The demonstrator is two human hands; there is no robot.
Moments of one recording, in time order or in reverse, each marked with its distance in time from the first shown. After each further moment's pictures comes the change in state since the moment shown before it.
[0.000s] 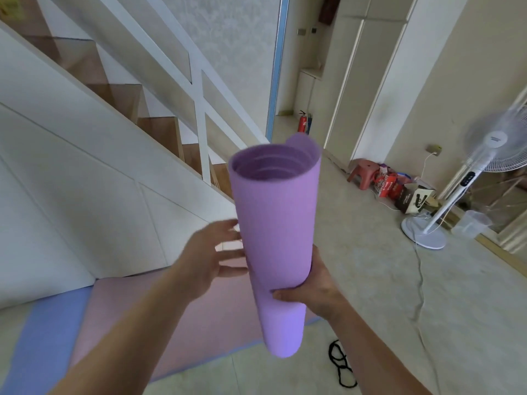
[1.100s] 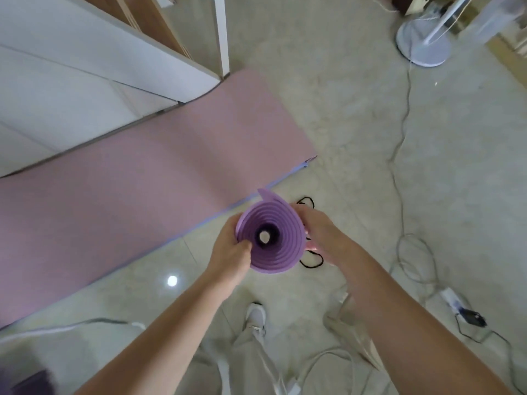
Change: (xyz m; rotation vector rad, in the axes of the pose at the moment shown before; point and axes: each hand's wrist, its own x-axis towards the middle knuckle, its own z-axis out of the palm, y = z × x) left_hand 0.190 -0.433 0.148 0.401 0.051 -0.368; right_hand 0.051 0.405 -0.137 0.172 -0.048 0.799
